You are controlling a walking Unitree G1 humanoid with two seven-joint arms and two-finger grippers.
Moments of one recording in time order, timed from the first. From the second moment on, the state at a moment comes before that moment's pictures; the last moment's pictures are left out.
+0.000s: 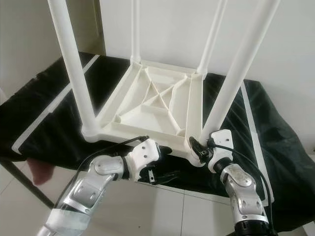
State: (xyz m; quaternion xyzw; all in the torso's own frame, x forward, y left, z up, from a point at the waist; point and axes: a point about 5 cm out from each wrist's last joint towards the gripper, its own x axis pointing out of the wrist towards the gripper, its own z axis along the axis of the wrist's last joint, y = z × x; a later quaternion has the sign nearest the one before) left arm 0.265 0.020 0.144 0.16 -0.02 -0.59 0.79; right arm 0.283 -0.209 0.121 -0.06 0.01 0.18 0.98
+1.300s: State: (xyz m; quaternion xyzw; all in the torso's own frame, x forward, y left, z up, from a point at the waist) left arm 0.259 0.019 0.142 0.16 -0.02 -0.60 0.78; right arm 0.272 -0.165 0.123 0.04 0.02 -0.15 0.99
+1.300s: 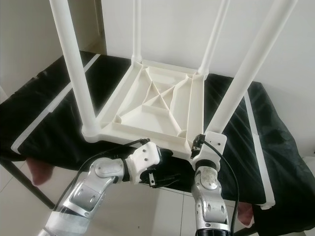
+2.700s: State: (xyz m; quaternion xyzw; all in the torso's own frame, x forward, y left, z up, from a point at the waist) left arm 0.260 0.019 0.143 0.16 -0.02 -0.60 0.78; right arm 0.284 -0.207 0.117 -0.07 0.03 0.17 0.98
